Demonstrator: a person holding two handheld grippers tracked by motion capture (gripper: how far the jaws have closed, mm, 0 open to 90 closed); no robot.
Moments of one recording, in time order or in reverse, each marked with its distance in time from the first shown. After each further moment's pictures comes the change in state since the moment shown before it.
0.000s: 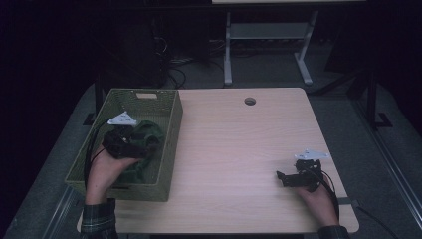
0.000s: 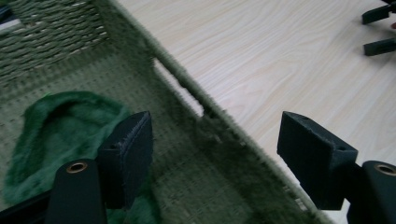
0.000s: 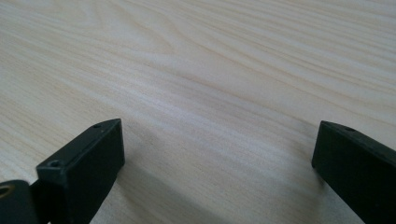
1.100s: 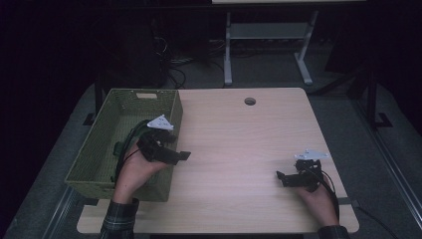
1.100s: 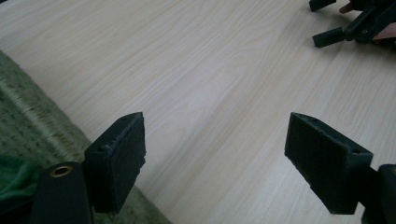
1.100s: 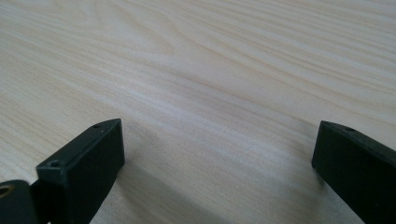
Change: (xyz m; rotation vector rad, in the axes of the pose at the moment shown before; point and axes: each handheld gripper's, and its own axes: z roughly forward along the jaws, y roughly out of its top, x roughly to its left) left arm -0.057 0.030 0.045 0.043 -0.121 0.106; right arm 0.000 0.000 0.000 0.000 0.000 0.001
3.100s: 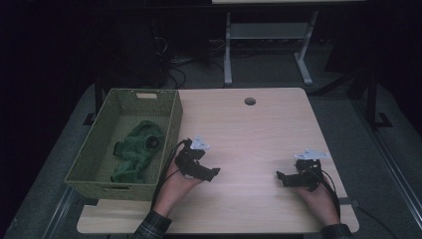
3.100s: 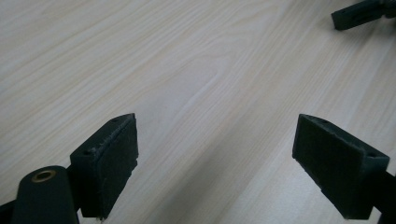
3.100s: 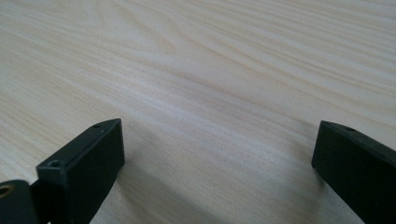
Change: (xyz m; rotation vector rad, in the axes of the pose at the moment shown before) left arm -0.053 -0.010 0.098 0.014 0.024 0.006; right arm -0.001 0.000 0.000 0.004 0.010 -0.007
